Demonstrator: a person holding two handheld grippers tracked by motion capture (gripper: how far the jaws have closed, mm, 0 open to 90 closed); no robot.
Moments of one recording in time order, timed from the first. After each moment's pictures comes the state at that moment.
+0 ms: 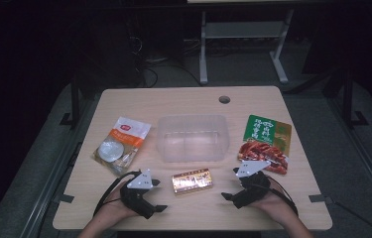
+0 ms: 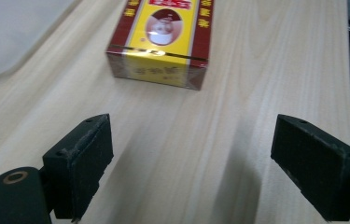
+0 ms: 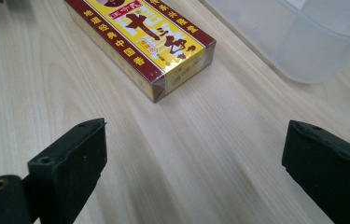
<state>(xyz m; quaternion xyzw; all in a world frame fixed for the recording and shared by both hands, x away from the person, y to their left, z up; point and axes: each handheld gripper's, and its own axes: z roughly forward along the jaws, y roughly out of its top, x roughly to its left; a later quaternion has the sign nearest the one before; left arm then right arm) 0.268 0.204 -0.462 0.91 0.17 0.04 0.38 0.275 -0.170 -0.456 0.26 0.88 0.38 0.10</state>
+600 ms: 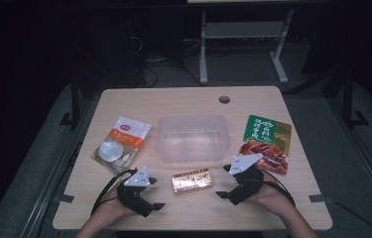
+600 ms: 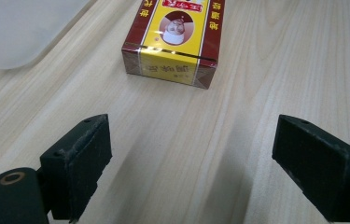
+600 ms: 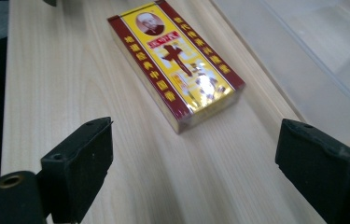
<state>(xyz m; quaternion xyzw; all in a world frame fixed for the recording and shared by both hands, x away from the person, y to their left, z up) 0.268 0.210 -0.458 0.90 0.19 0.04 0.38 0.288 -0.152 -0.438 0.17 0.90 0.38 0.07</state>
